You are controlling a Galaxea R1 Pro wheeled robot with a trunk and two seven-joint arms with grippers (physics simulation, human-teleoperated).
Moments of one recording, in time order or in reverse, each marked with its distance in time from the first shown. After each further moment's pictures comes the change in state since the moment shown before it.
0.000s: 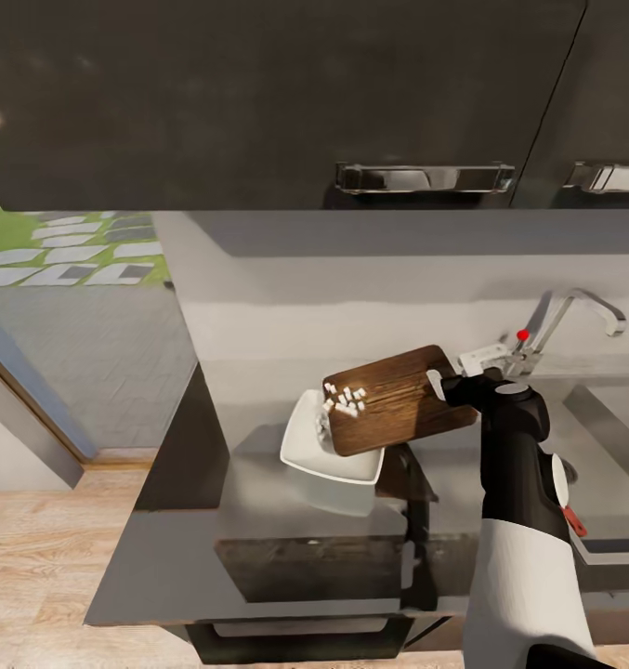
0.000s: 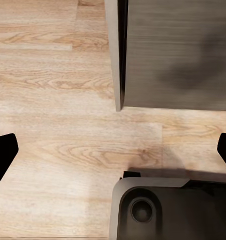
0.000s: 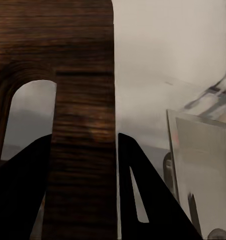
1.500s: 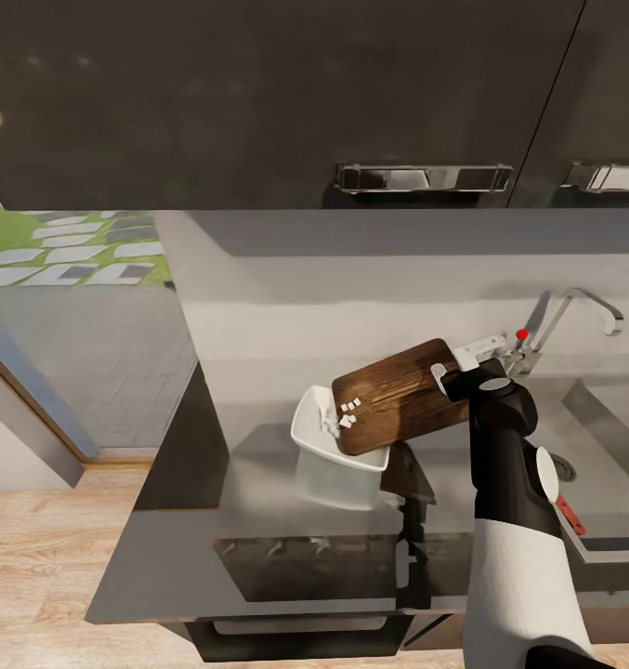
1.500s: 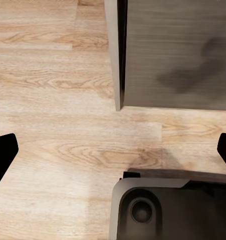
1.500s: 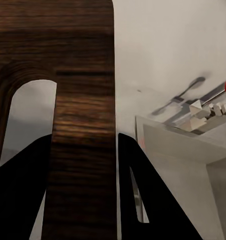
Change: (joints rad) left arm 0.000 0.000 0.000 -0.001 0.000 0.000 0.000; right arm 0.000 0.000 0.079 -0.002 0.086 0.004 -0.091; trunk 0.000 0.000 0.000
